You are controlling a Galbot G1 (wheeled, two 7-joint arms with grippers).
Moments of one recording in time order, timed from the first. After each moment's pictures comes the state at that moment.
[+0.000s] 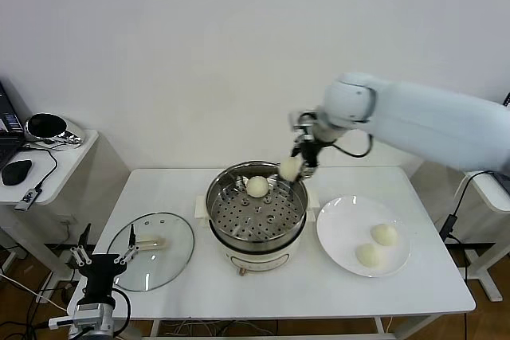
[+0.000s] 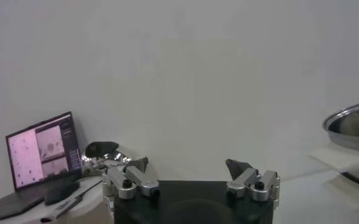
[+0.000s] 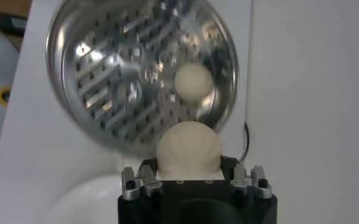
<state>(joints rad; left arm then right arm) 1.63 -1.22 -0.64 -2.07 -0.02 -0.01 -0.30 0.70 1.04 -1.34 1.39 0.55 -0.58 -0.91</state>
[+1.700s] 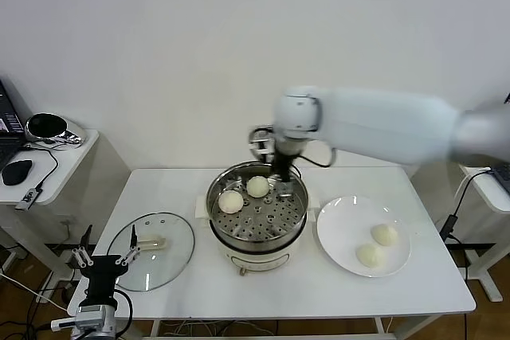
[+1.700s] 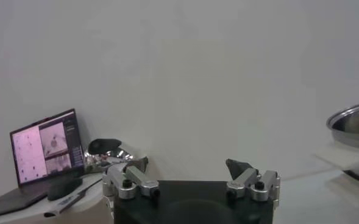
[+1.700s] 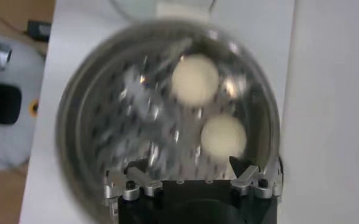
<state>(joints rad) 1.63 -1.24 -0.63 -2.08 -0.01 -0.02 -0.30 0.77 1.04 -1.45 1.46 0.53 -0.65 -1.01</state>
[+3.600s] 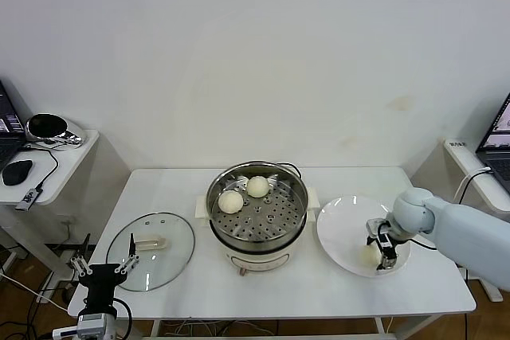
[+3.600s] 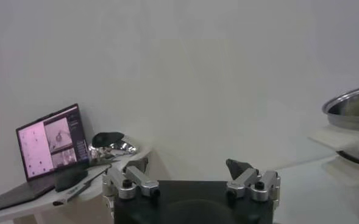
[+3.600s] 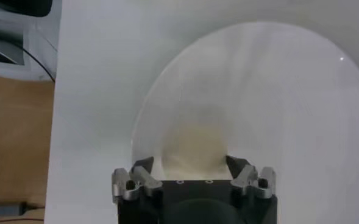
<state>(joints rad) 1.67 -1.27 -0.64 -2.07 0.03 -0.03 -0.30 -0.03 0.58 -0.94 1.40 -0.12 -0.29 -1.04</state>
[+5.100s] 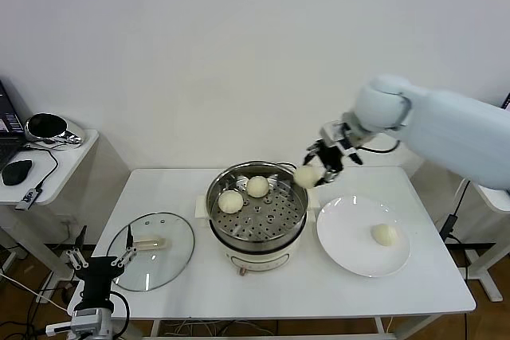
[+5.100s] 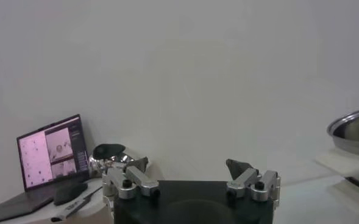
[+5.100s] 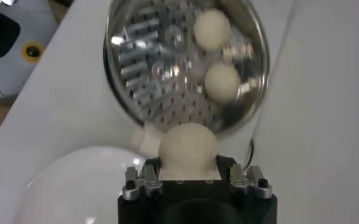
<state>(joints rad) 1.65 -1.25 -0.65 -2.10 0.00 -0.03 -0.30 0.64 0.86 -1.24 1.48 0.24 -0.13 -1.08</state>
